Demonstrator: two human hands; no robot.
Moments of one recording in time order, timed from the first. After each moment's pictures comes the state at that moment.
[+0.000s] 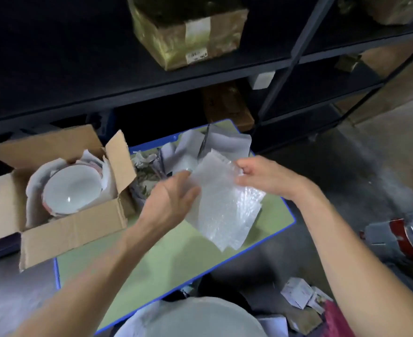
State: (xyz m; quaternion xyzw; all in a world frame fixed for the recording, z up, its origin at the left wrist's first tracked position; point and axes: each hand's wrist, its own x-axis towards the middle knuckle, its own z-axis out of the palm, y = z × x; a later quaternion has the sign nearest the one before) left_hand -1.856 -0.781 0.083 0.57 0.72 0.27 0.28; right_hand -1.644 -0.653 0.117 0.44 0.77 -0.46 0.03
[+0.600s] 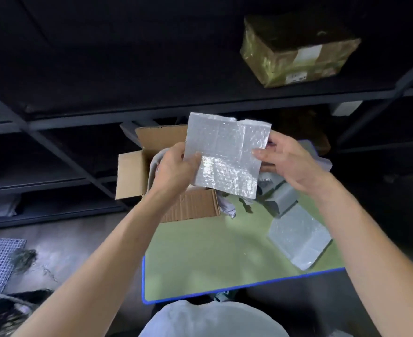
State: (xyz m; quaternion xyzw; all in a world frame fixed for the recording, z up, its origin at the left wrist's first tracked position) left_hand -2.000 -0.839 0.125 0.29 0.78 0.45 0.31; right_hand -1.803 -0.682 0.138 0.31 0.67 -0.66 -0.15
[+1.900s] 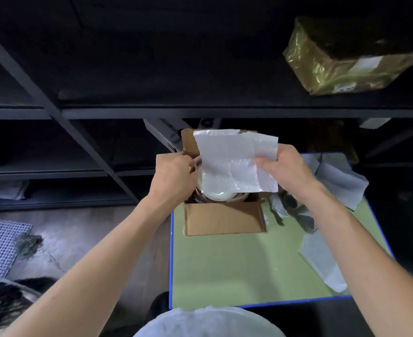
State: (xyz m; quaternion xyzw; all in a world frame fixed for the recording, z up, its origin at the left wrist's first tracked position) left_hand -2.100 -0.876 0.085 0.43 0.87 0.22 0.15; right_hand -1.912 -0.713 0.111 0.42 0.78 -0.45 -0.12
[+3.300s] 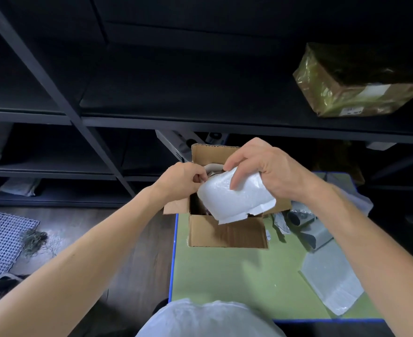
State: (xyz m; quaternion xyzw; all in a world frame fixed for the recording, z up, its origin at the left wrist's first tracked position) left_hand -2.138 -0.864 0.079 0.53 0.79 0.18 0.26; right_hand -1.947 -0.722 0.174 0.10 0.95 -0.30 -0.02
